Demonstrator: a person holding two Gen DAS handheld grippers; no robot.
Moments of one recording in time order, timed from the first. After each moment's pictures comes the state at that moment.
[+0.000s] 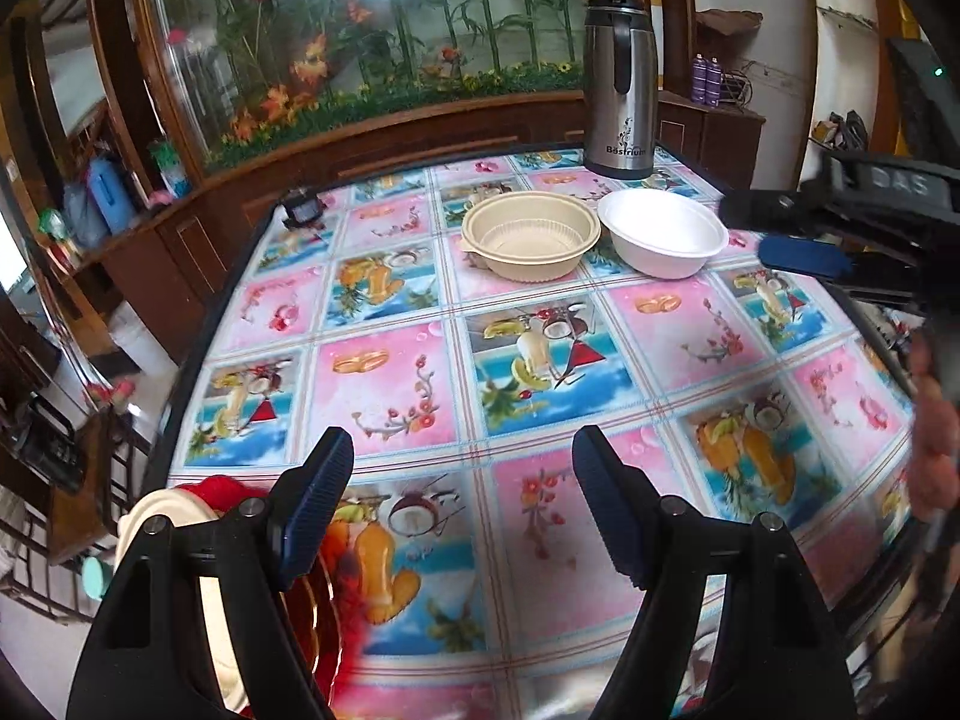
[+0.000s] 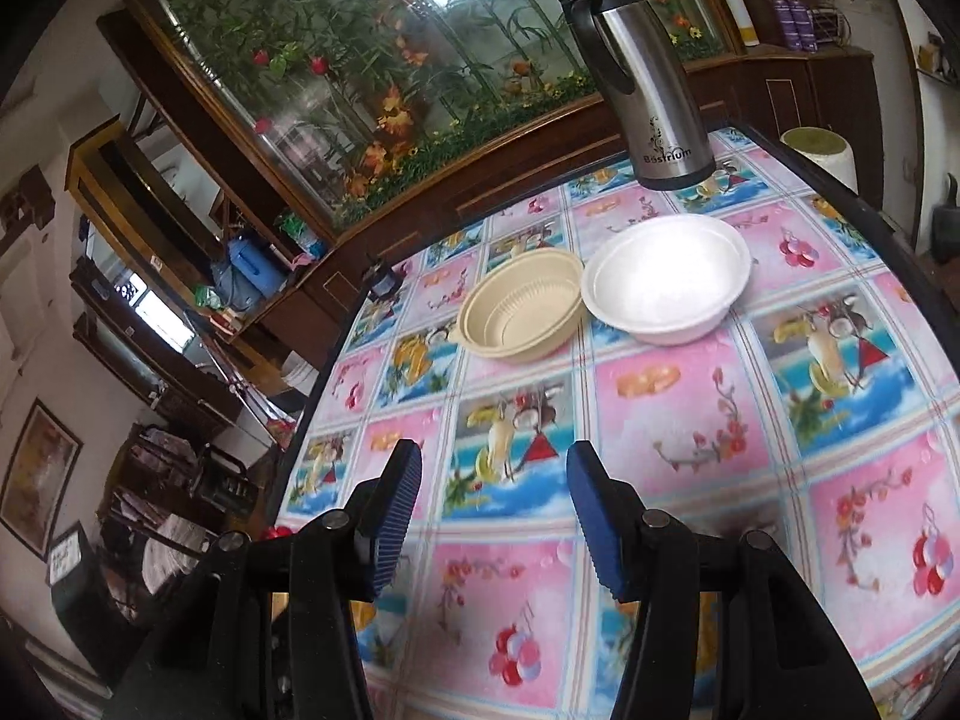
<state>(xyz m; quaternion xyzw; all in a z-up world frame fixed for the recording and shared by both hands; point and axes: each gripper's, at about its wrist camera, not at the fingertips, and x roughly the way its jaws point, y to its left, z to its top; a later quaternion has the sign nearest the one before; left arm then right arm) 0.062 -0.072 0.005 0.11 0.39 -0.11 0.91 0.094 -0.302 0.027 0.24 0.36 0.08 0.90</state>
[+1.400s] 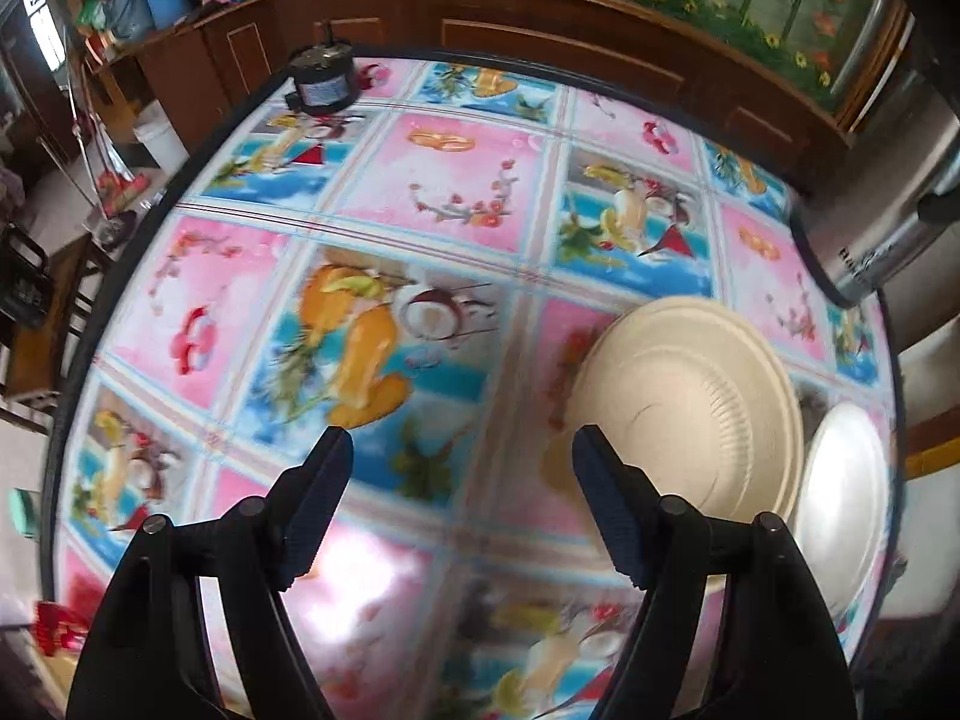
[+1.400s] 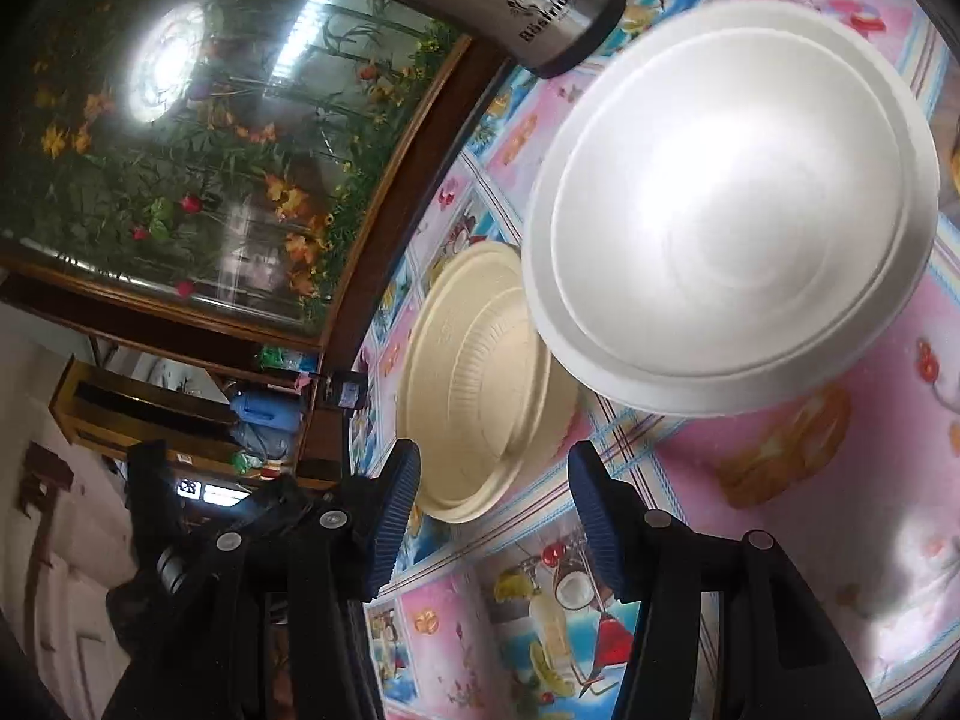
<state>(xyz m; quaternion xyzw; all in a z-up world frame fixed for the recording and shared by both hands) 0.341 -0.097 -0.052 -0.06 0.55 0.03 0.84 0.255 -0.335 -0.098 0.49 0.35 0.03 0.80</state>
